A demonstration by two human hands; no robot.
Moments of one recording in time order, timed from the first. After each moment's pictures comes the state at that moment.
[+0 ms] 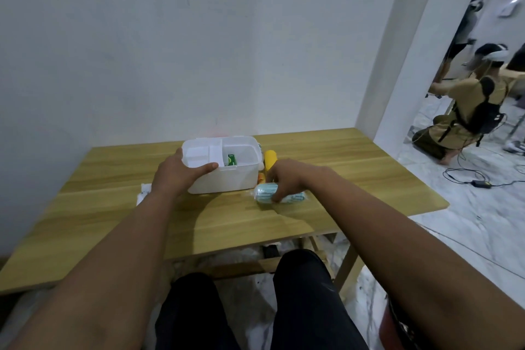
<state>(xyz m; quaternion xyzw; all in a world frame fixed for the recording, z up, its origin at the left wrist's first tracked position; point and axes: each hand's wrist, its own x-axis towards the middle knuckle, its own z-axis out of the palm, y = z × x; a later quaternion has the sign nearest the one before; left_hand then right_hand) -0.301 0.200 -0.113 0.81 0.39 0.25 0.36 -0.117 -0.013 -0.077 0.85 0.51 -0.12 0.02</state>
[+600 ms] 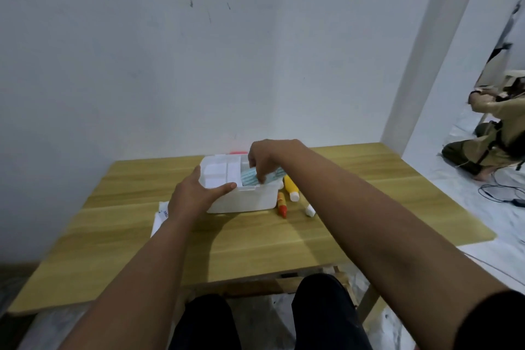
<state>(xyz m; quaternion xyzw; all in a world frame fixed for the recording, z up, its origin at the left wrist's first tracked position) -0.303 0.204 -0.120 0.82 0.41 0.24 0.34 -0.122 0.103 -0.013 0.84 0.52 -0.09 0.08</state>
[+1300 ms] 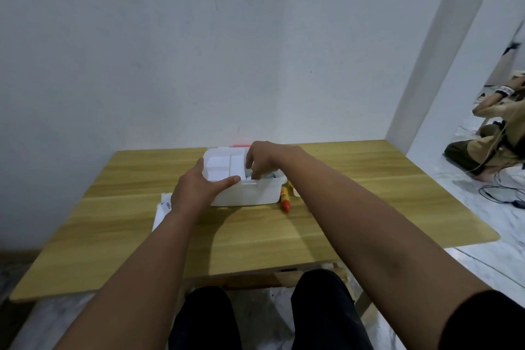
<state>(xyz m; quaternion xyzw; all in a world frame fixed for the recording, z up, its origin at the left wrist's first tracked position) -0.302 0.197 -0.115 0.81 0.42 0.24 0.32 -0.129 0.118 -0.039 0.85 0.51 -0.13 0.00</state>
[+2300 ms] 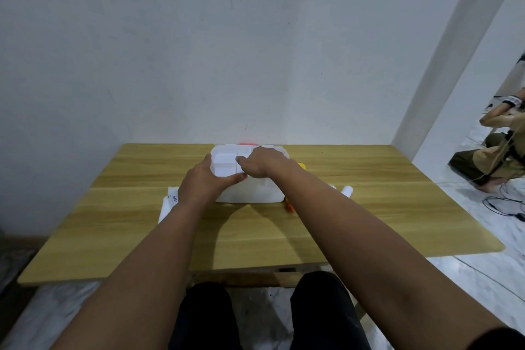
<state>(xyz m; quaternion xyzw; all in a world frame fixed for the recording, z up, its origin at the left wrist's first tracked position) -0.306 0.196 -0.109 0.81 0.40 0.25 0.34 -0.169 0.117 -0.045 0.89 0.44 -0.12 -0.05</state>
